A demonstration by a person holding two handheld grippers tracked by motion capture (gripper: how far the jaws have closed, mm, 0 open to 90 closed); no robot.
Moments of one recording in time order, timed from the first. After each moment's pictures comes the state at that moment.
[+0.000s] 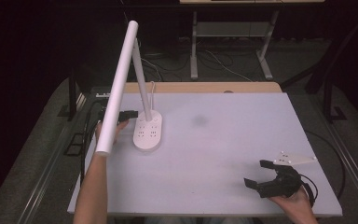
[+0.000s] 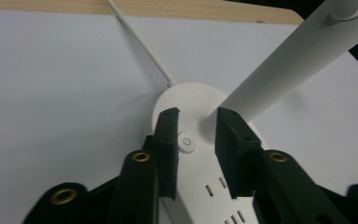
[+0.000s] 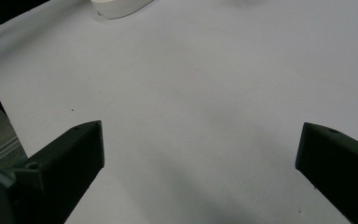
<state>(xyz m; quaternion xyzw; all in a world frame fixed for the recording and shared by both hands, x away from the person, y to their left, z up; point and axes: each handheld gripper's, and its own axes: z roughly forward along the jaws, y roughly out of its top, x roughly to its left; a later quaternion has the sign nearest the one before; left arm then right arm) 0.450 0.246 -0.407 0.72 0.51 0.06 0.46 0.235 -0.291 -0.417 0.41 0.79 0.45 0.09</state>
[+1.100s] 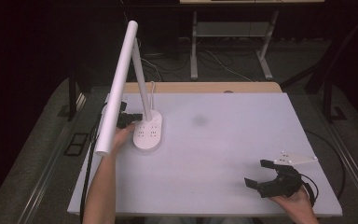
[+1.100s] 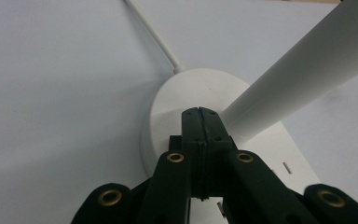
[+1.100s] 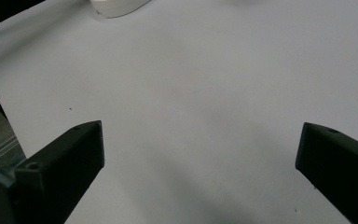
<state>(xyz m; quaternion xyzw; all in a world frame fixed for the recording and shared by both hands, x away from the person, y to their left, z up) 0.459 0.222 -0.424 0.74 0.52 0.08 0.42 0.235 -0.292 -0.417 0.40 0.79 0.45 0.09</state>
